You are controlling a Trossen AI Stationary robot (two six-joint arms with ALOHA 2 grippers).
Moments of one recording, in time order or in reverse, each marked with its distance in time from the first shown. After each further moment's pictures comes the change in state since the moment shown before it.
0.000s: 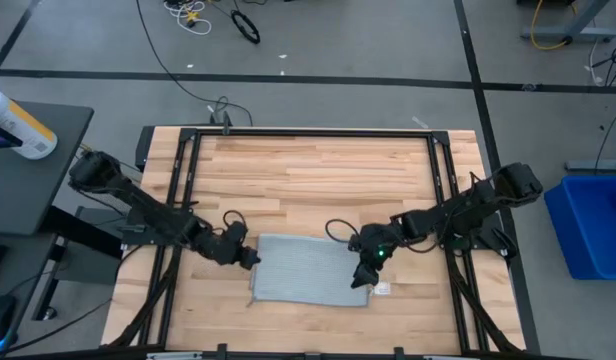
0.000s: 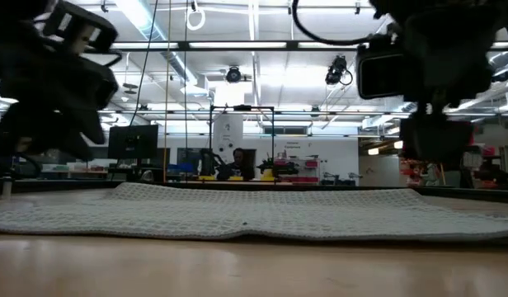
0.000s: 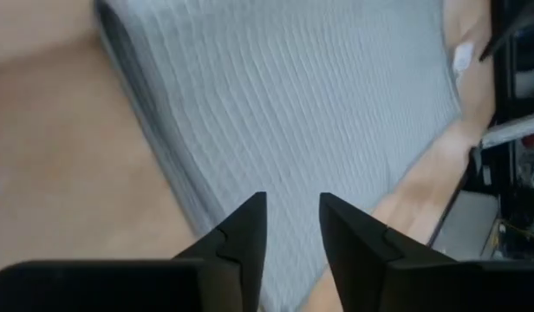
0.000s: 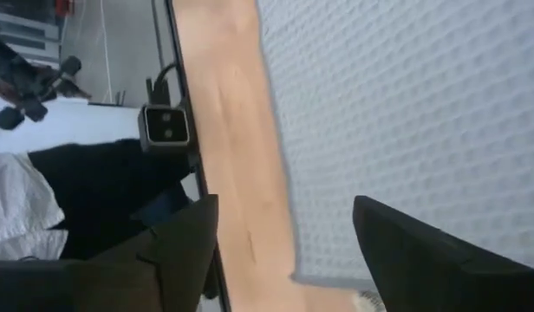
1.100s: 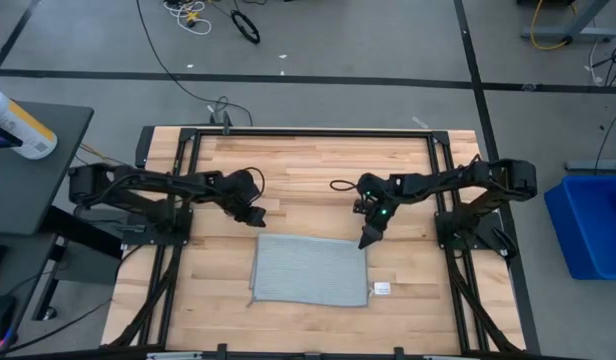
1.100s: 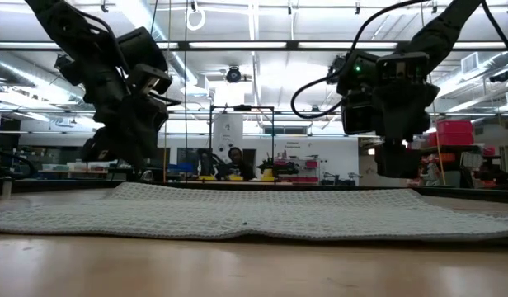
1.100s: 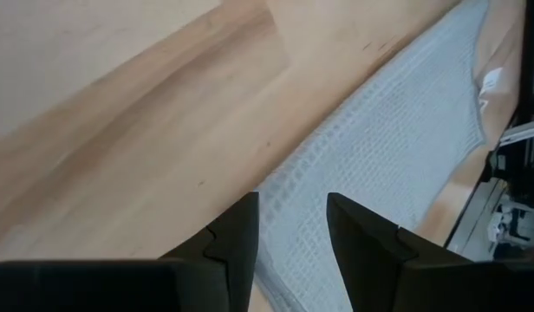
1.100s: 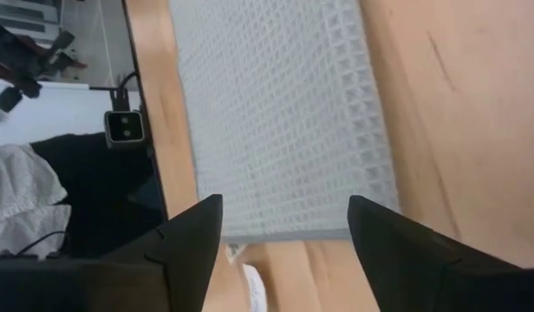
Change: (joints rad) left arm 0.740 0.035 0.056 -0.164 0.649 0.641; right arm -0.494 0.000 0.000 -0.362 -0.363 -0.506
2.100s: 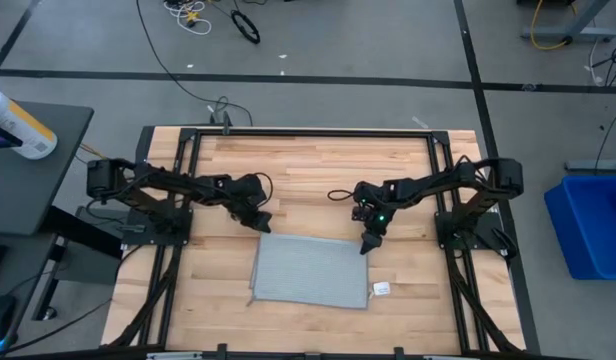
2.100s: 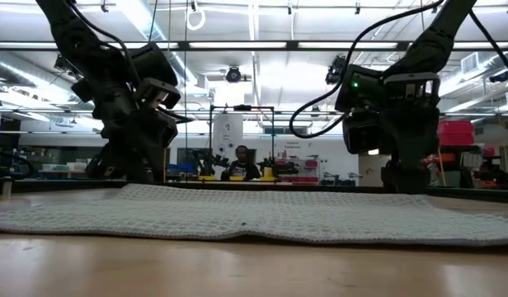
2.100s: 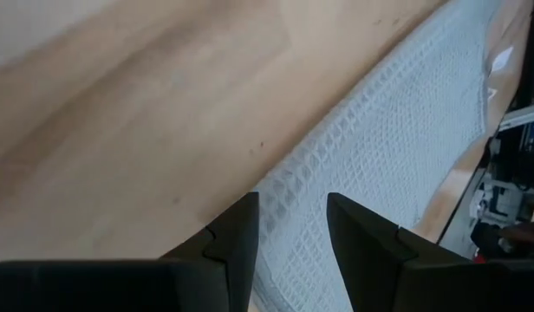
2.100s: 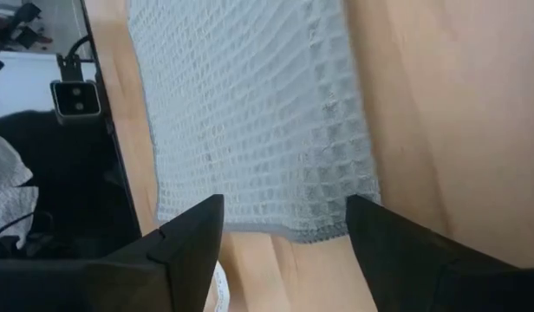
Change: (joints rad) left arm -0.012 0.164 0.000 0.153 0.073 -0.023; right arm 0.034 0.105 0.000 0.001 0.033 -0.052
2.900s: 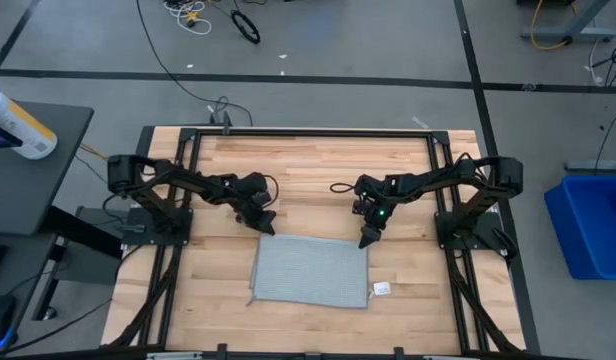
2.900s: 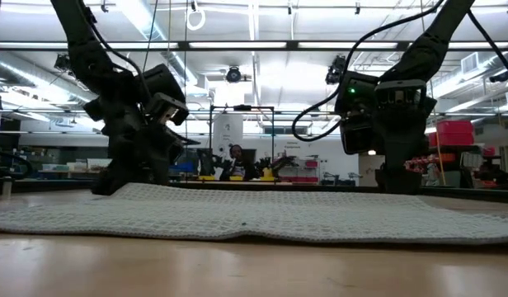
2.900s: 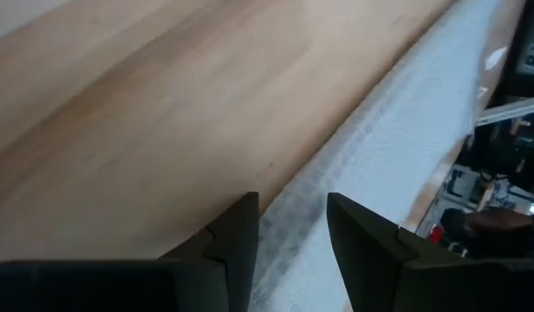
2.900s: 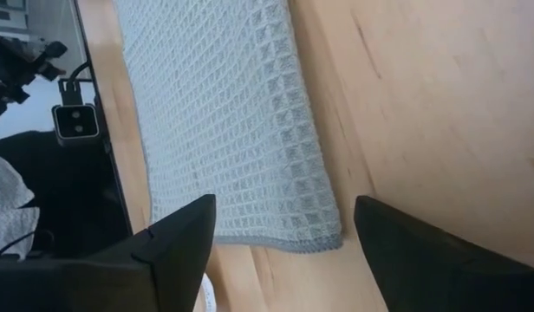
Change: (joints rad) left arm 0.042 0.175 0.003 0.158 0.147 -0.030; right arm -0.063 0.000 0.000 -0.008 -0.007 -0.035
